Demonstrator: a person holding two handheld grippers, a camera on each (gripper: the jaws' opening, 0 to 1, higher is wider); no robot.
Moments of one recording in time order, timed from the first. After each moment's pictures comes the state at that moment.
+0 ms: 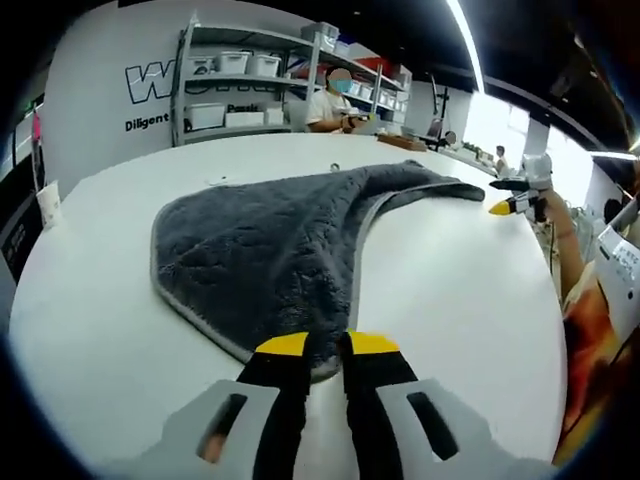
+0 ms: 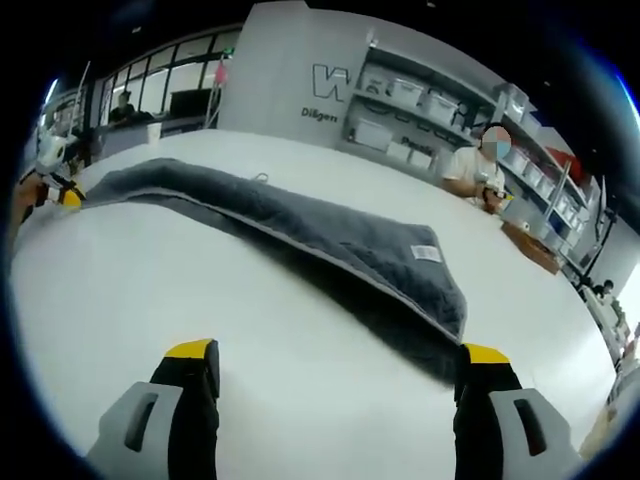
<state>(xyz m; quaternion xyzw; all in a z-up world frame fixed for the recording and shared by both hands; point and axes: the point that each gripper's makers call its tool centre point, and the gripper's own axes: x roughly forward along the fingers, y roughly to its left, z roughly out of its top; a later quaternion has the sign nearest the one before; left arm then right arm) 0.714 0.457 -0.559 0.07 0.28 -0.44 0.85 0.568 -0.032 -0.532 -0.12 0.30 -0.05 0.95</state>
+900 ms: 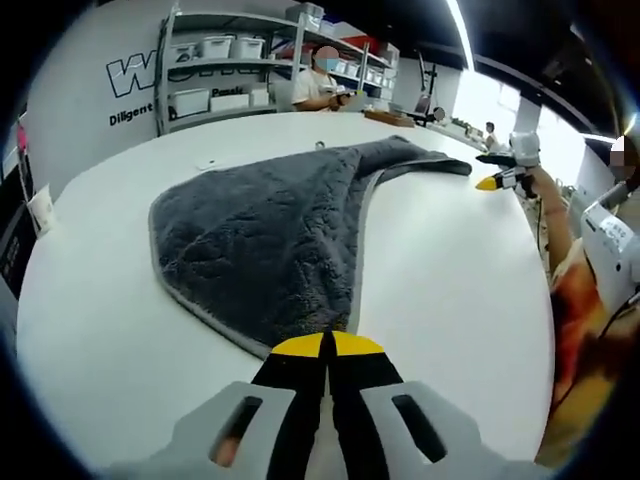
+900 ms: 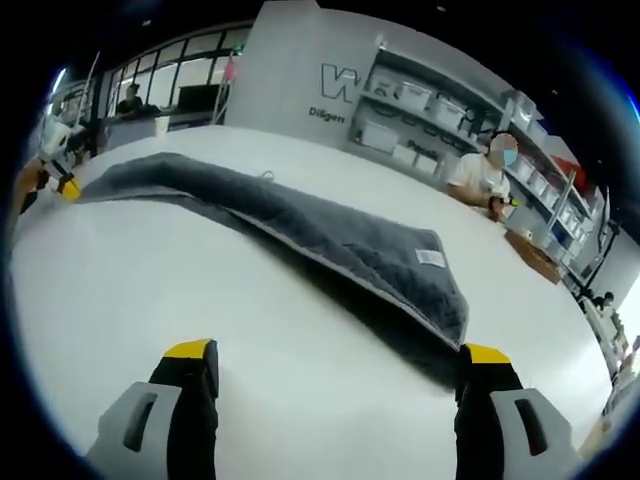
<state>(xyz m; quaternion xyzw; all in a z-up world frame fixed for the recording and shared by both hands) 0.689 0.474 -0.560 0.12 0.32 -0.46 0.82 0.568 -0.026 -0.532 -0.14 0.30 -0.03 0.94</state>
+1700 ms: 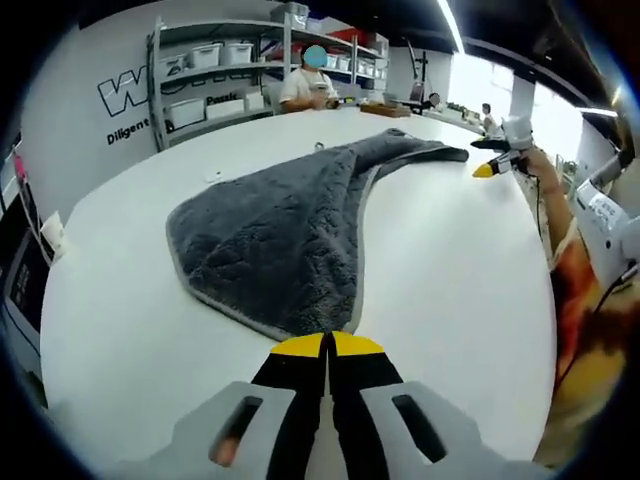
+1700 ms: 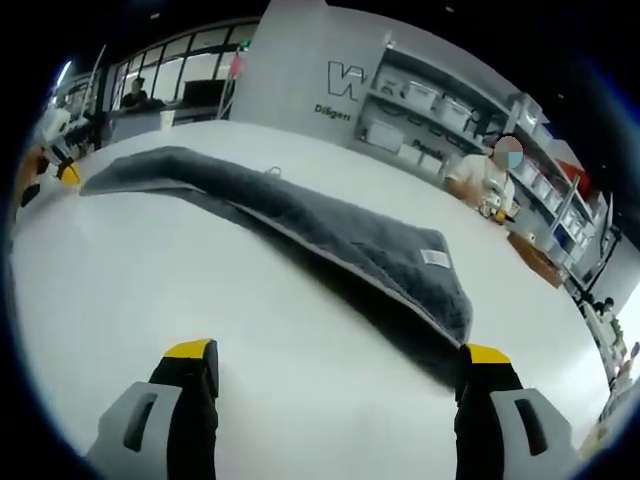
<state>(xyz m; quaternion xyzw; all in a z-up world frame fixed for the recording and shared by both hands) 0.685 0.483 -0.545 0.17 0.30 -0.46 0.82 0.567 -0.023 -0.534 -0.15 0.31 -0.03 0.94</state>
